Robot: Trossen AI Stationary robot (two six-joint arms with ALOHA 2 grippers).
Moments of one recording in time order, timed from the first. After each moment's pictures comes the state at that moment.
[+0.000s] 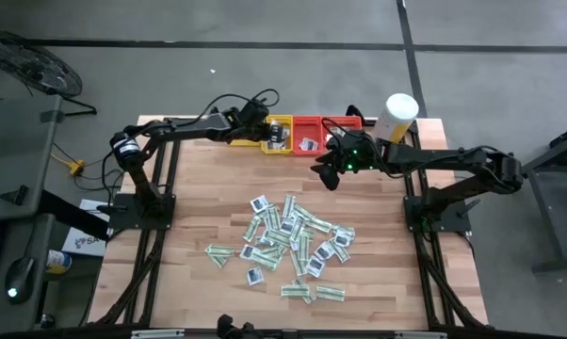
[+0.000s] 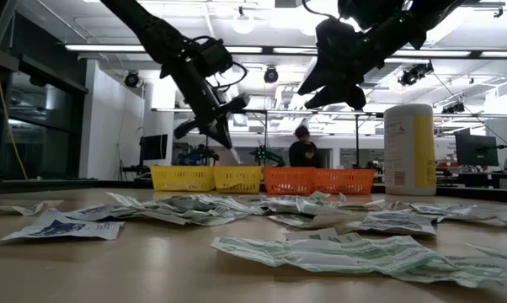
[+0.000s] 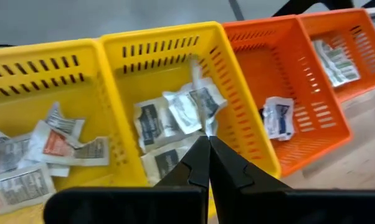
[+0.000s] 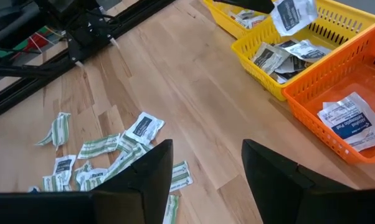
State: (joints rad) left arm 0.56 1.74 1.20 -0.24 -0.14 -0.71; right arm -0.31 1.30 0.82 -0.09 -0.07 0.39
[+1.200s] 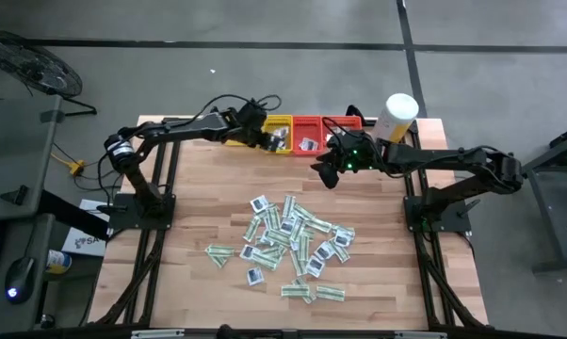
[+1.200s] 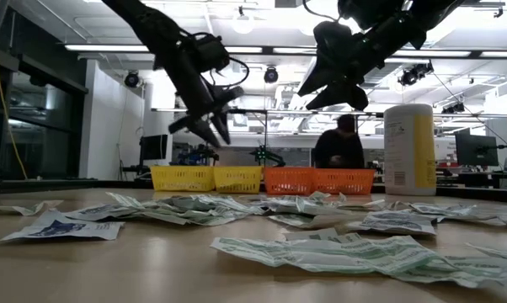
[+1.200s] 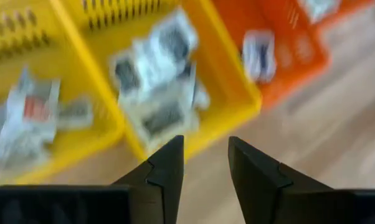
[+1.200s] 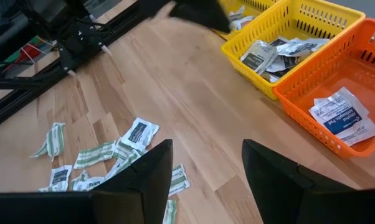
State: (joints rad) left arm 0.53 1.68 1.20 -0.41 0.02 -0.57; right arm -0.31 1.30 0.82 -0.09 -0.04 0.44
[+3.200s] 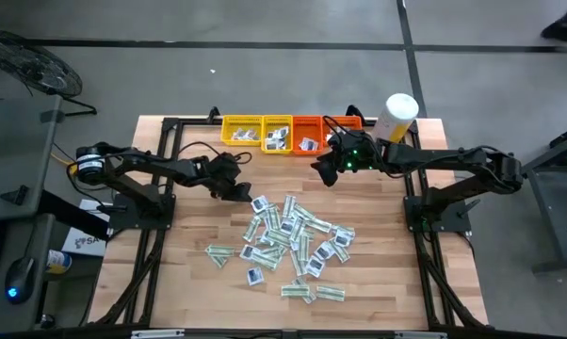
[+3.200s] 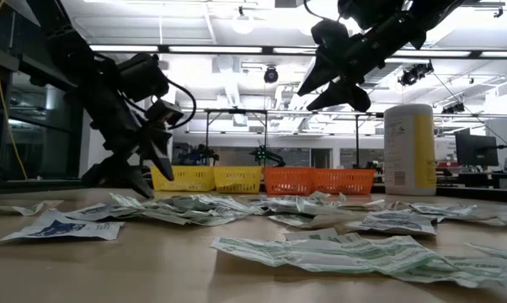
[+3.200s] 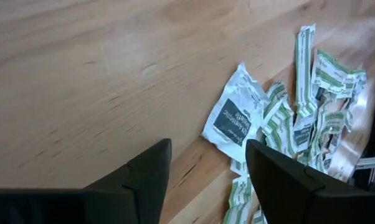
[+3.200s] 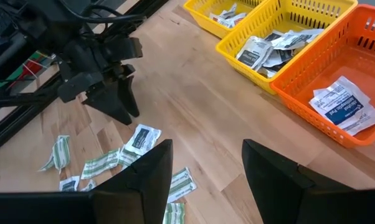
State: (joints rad) left arm 0.35 1.44 0.47 0.07 0.35 -1.03; right arm -0.31 1.30 0.82 -0.09 -0.02 0.53
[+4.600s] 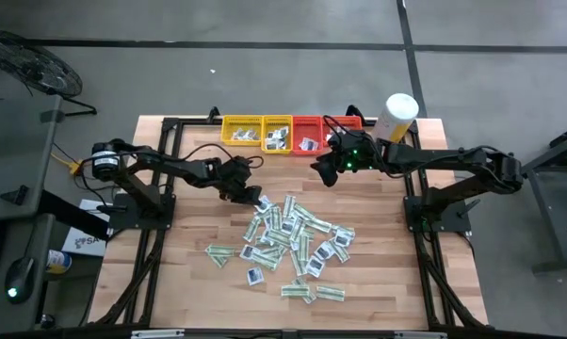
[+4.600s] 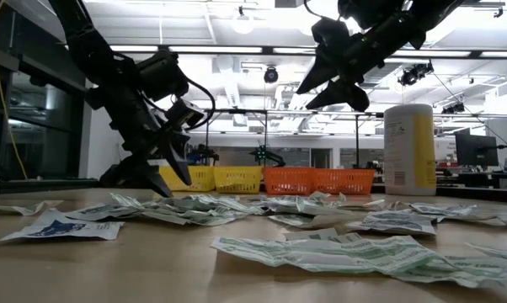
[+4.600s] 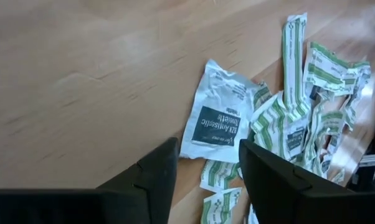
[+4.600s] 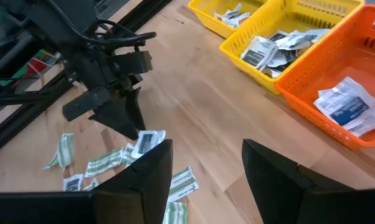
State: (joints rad) left arm 0.26 1.59 0.58 0.07 0.36 -1.08; right arm -0.30 1.30 0.82 -0.08 -0.05 0.52
